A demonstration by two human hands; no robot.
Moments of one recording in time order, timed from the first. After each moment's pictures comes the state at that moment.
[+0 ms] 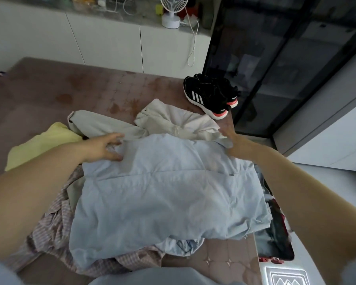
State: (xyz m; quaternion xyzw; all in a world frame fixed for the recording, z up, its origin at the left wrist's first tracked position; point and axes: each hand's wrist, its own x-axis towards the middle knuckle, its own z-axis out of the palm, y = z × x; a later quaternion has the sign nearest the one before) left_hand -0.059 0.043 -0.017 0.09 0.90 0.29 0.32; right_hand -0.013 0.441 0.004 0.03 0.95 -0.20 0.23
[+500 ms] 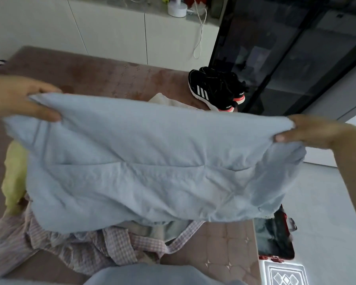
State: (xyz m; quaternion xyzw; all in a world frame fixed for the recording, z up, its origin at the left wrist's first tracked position) left_hand -0.114 -0.078 0.068 0.14 0.96 0.17 0.19; right_hand 0.002 0.515 0.098 0.07 0.83 -0.45 0.31
